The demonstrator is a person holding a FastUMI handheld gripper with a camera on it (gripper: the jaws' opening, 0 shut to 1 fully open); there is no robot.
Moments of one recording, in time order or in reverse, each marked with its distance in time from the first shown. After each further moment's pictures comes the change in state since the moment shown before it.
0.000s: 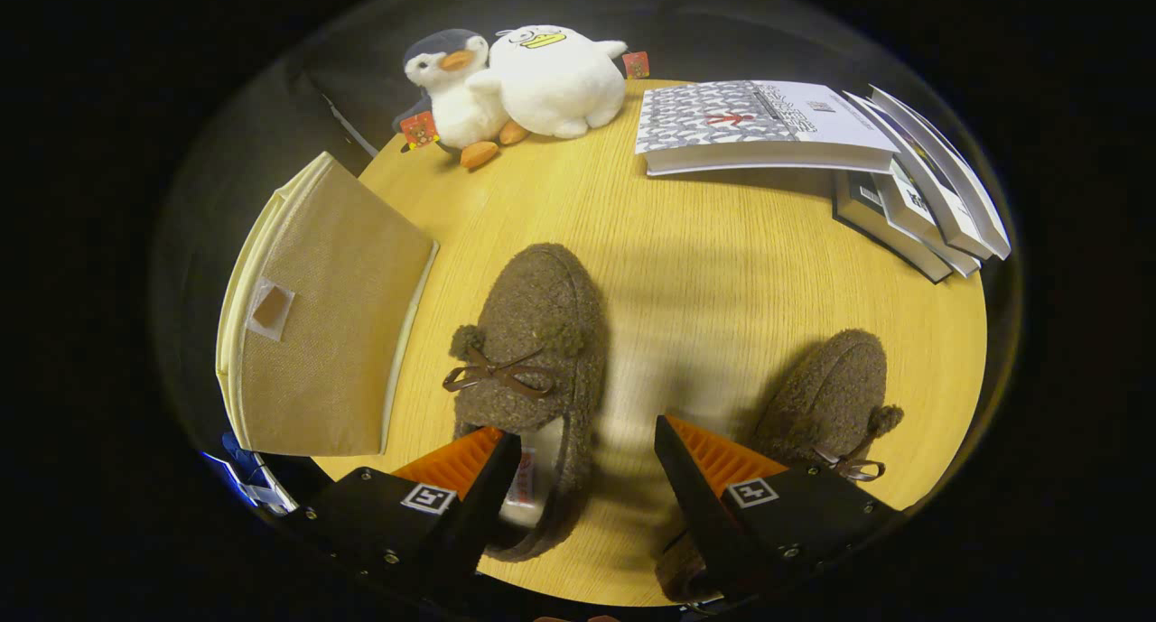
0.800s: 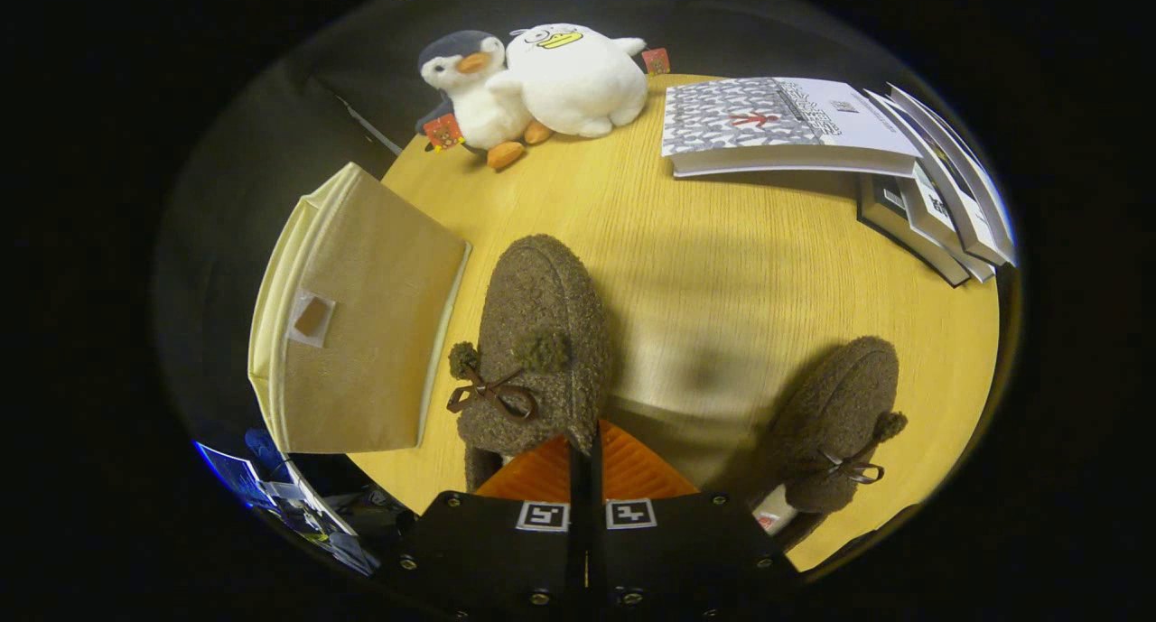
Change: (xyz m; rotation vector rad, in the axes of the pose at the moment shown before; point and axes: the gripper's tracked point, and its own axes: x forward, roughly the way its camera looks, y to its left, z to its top) arm -0.034 0.029 0.007 0.021 0.022 0.123
